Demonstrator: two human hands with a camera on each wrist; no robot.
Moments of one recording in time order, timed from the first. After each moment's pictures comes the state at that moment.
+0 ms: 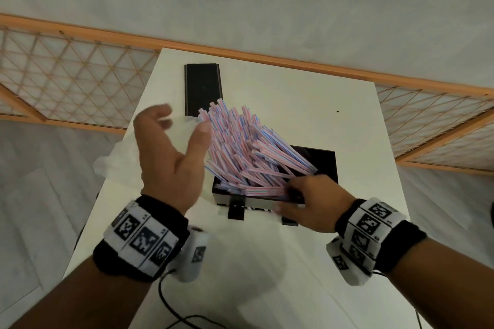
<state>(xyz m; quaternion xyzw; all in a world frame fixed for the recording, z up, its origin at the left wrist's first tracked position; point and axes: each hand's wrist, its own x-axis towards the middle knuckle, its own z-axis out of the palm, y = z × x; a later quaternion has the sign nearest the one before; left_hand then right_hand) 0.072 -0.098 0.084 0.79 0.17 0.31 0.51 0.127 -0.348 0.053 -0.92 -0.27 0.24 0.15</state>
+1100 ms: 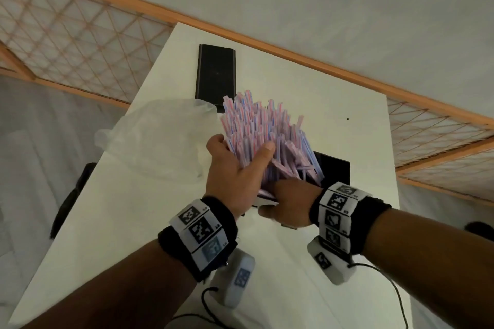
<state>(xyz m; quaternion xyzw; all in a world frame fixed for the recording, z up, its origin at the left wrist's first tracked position) 0.081 -0.151 0.034 0.65 0.26 0.08 0.71 0.139 -0.278 0.042 -0.86 -0.28 0.42 -0.04</state>
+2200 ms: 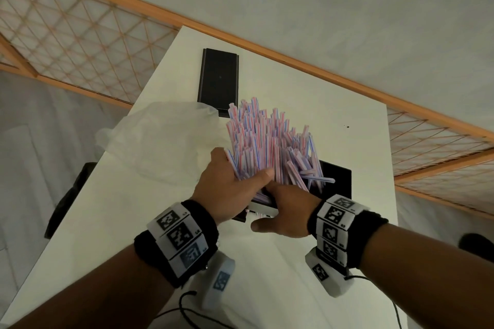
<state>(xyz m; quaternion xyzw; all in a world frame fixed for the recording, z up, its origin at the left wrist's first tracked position) 0.074 -0.123 0.030 0.72 0.22 -0.06 0.66 0.135 -0.280 0.047 -0.86 -0.26 0.43 0.07</state>
